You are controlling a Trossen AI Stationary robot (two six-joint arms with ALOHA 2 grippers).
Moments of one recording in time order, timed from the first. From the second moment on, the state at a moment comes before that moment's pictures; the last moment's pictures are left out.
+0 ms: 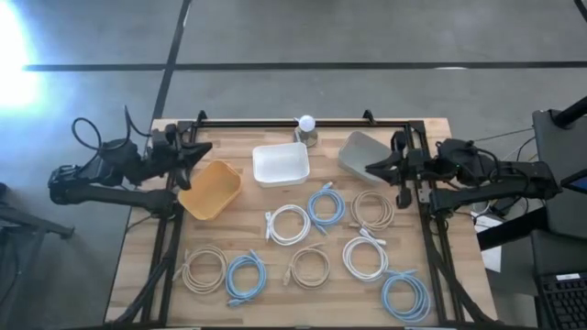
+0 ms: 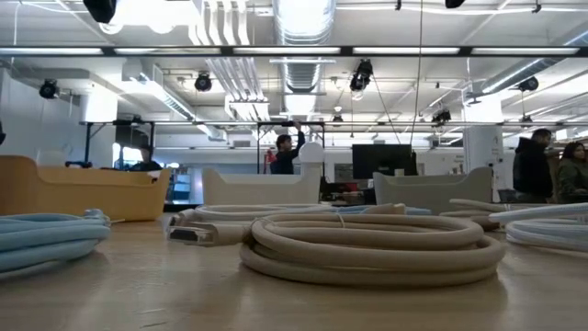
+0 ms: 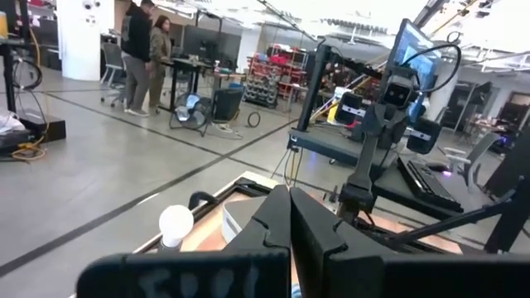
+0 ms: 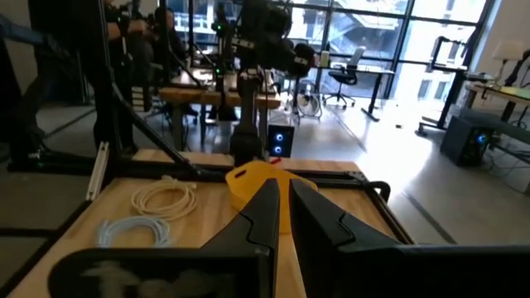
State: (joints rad) left arm 0.00 0.51 0.78 -0.28 -0.37 -0.19; right arm 0.00 0.68 0.78 -0.14 0.02 -0.05
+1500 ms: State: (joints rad) left arm -0.11 0.86 0.67 -0.13 -0.08 -0.14; right arm 0.00 1.15 0.93 -0.24 -0.08 -0.03
